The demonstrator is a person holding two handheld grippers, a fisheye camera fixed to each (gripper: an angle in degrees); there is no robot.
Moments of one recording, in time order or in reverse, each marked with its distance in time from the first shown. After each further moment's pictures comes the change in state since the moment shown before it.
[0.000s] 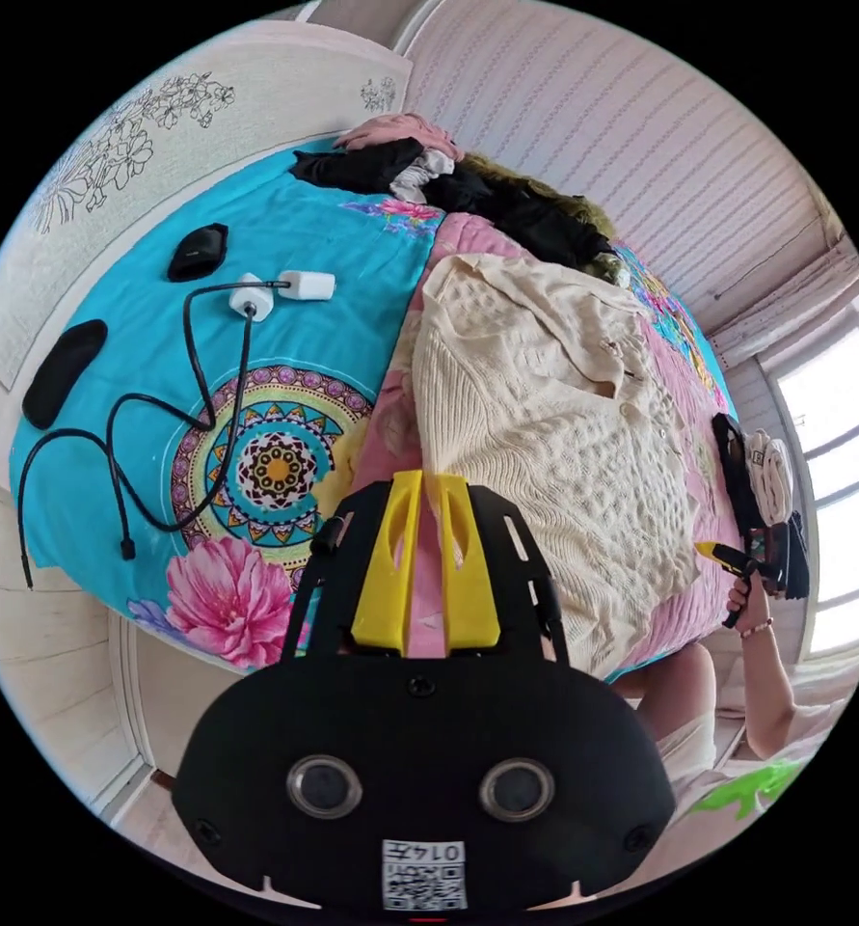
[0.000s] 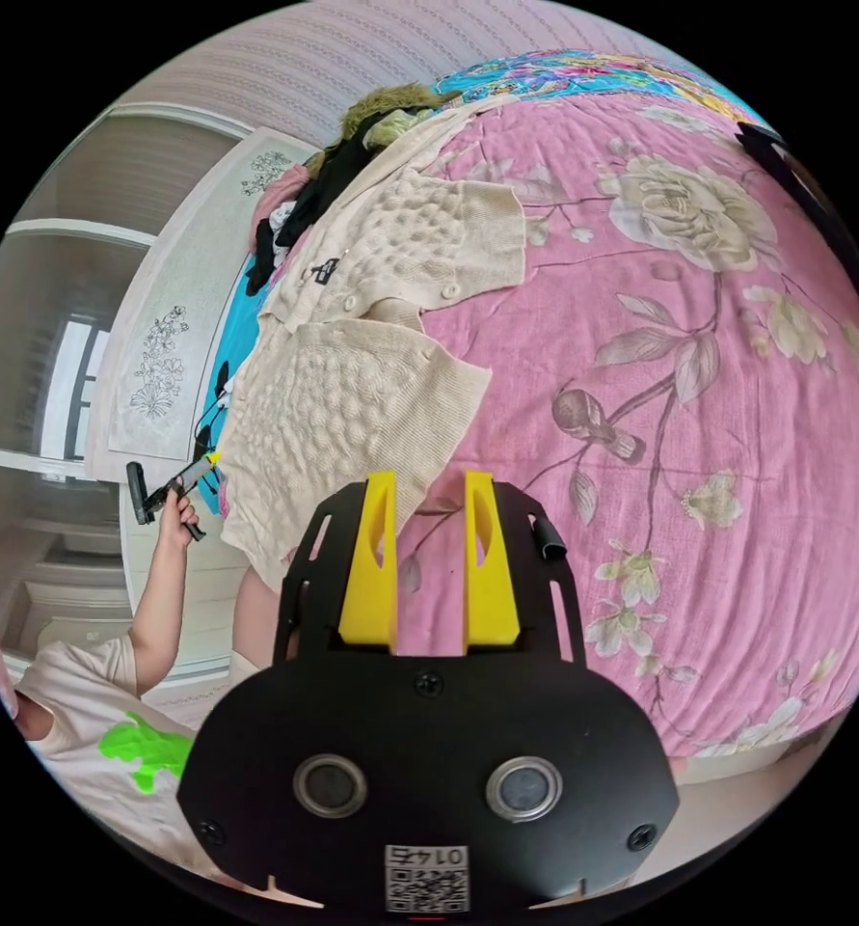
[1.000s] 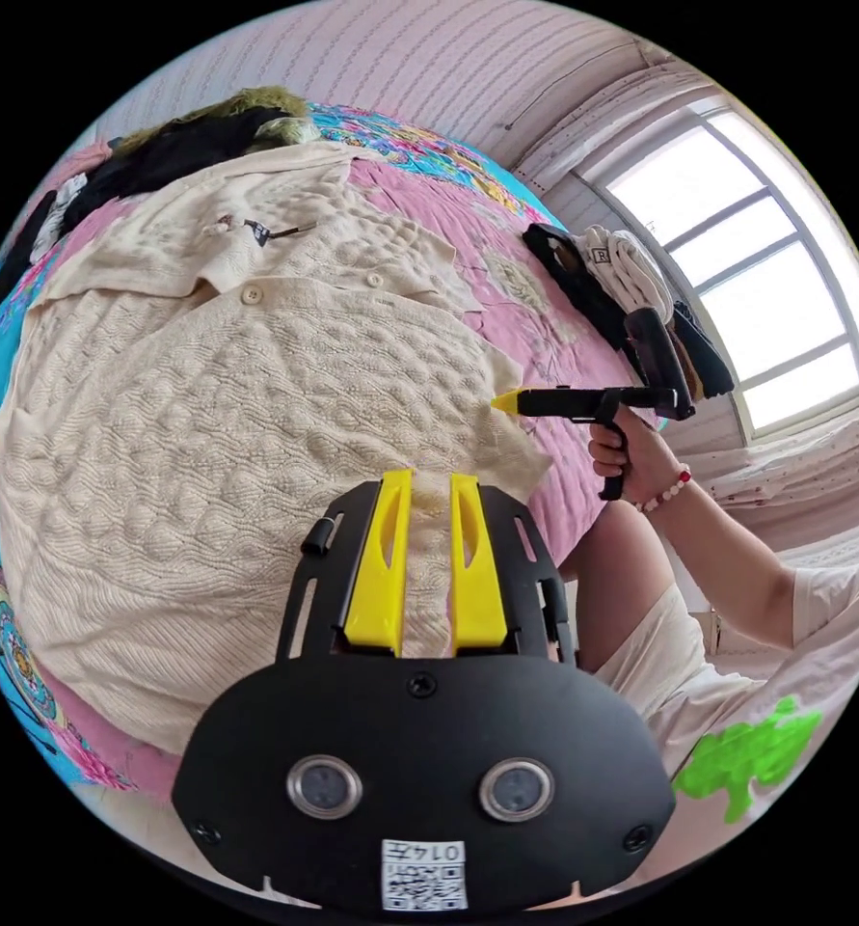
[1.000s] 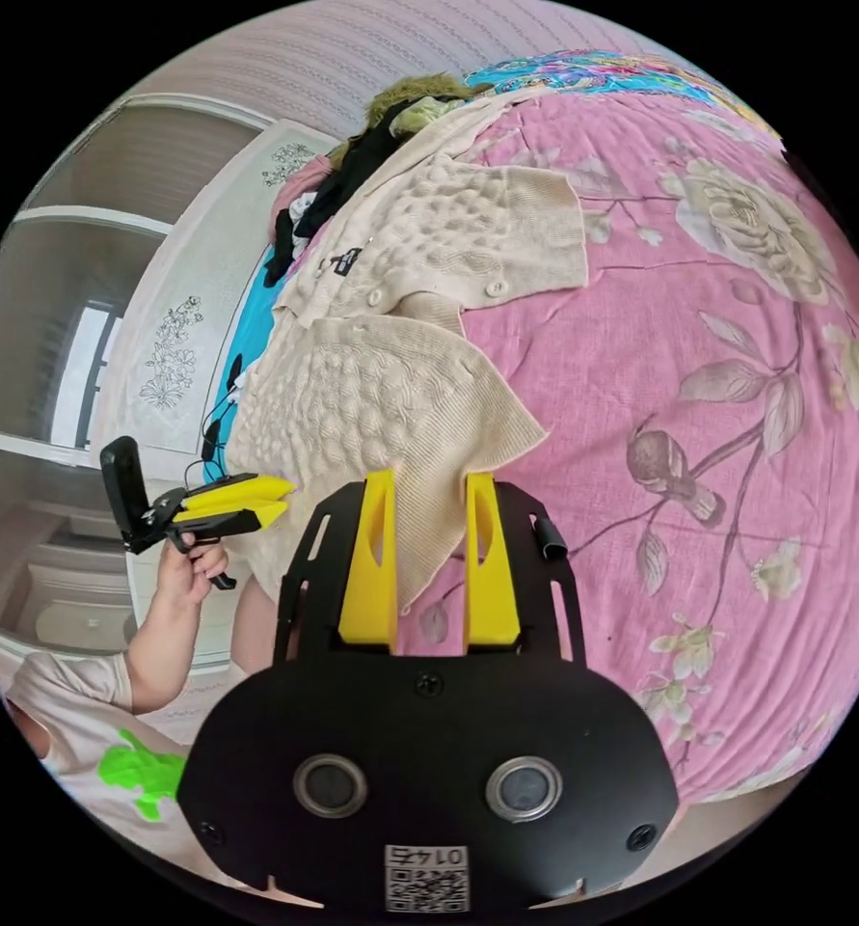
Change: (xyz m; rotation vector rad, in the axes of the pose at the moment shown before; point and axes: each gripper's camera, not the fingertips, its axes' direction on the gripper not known) left arm 0.193 0.038 0.076 -0.237 0.331 0.521; right arm 0.005 -0.034 0.089 -0.010 -0.008 -0.058
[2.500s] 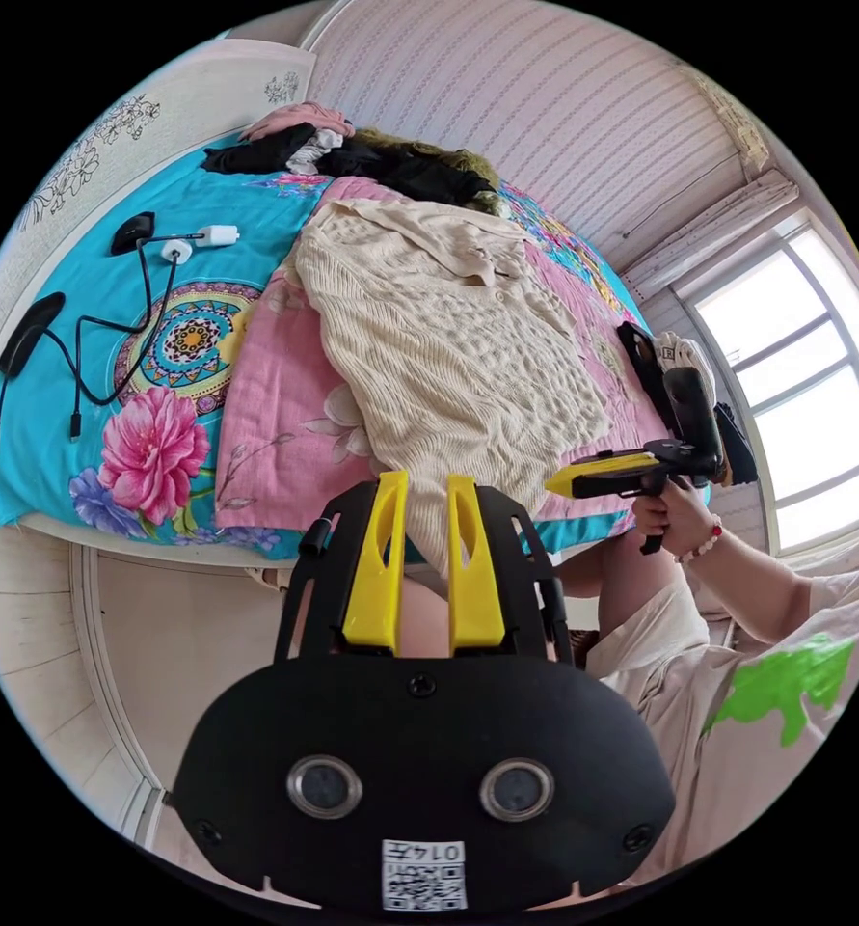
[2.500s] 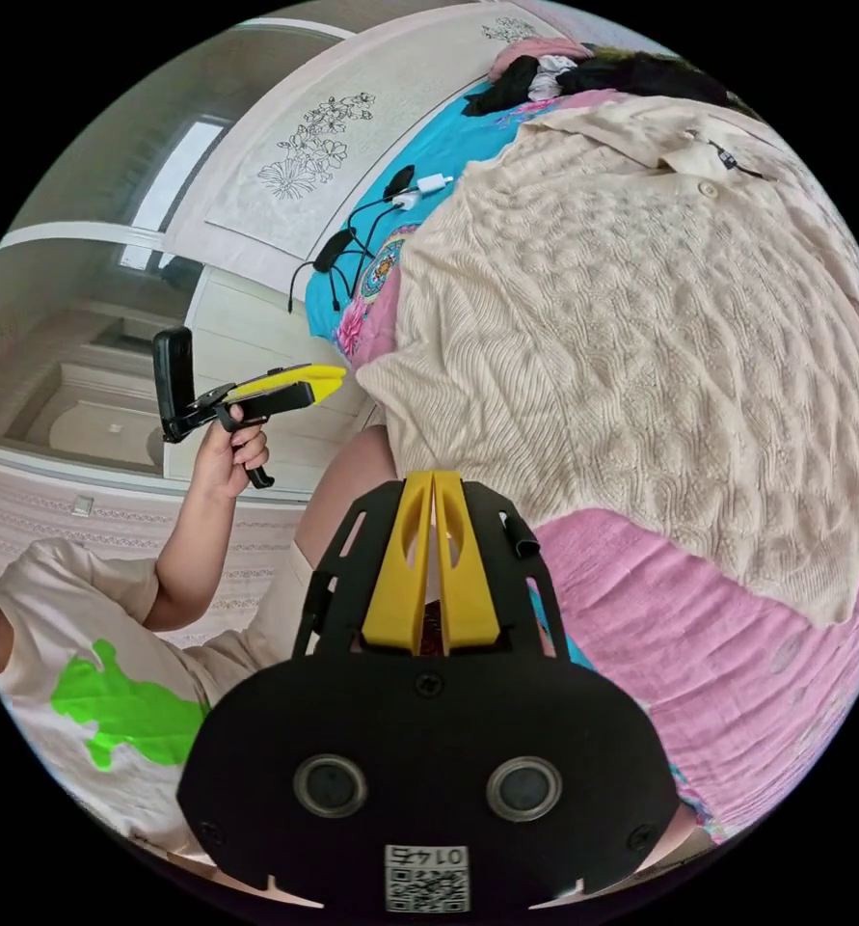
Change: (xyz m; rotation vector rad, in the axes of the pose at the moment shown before) left arm -0.061 0.284 -0.114 0.202 -0.116 -0.354; right arm -0.086 0.035 0.216 -0.346 -0.180 -0.398
